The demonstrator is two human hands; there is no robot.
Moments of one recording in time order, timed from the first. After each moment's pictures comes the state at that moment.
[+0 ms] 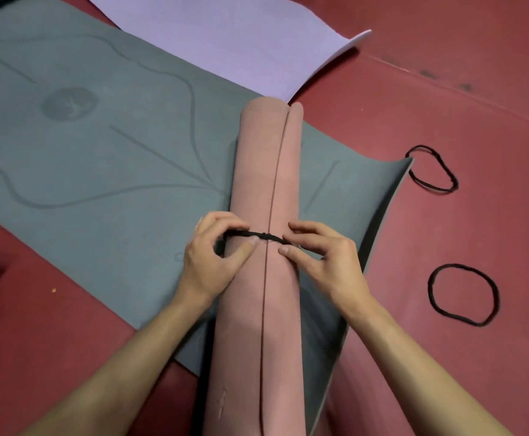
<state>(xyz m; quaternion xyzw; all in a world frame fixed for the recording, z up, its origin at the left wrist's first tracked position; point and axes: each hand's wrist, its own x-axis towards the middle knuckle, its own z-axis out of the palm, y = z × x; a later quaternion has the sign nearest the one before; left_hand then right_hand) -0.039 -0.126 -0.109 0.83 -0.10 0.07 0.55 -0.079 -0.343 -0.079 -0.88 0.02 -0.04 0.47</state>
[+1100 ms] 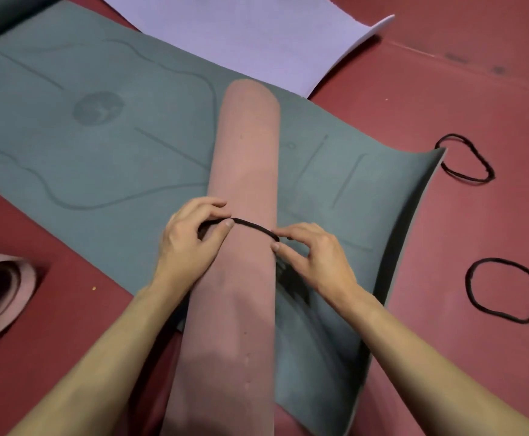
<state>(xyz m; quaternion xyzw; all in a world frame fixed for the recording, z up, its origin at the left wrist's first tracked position) -0.013 -0.048 -0.094 0.89 -0.11 0.09 0.42 -0.056 -0.287 -0.111 -0.92 -0.05 -0.02 0.39</state>
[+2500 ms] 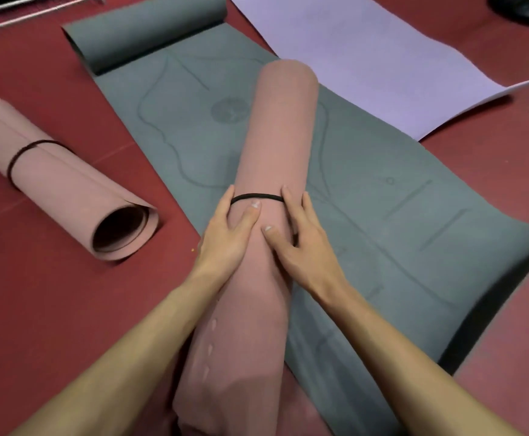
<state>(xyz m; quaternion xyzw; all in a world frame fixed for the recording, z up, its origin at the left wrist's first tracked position) -0.061 0.020 -0.040 0.82 0.24 0.02 0.52 -0.038 -0.139 -0.049 -0.86 -0.13 0.10 0.49</state>
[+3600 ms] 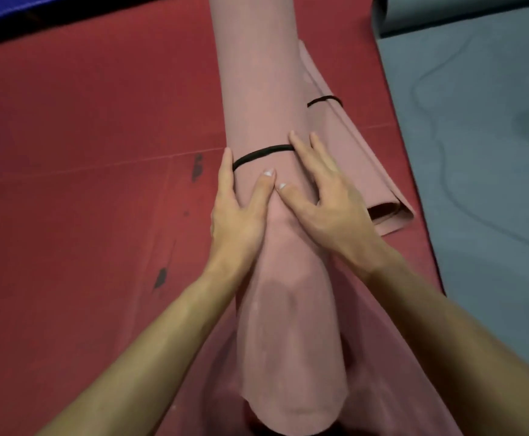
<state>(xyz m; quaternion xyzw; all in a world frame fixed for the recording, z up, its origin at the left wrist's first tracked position) -0.225 0.288 0.012 0.68 0.48 0.32 0.44 -0.095 0.213 0.001 -0.74 -0.46 0.18 0.46</state>
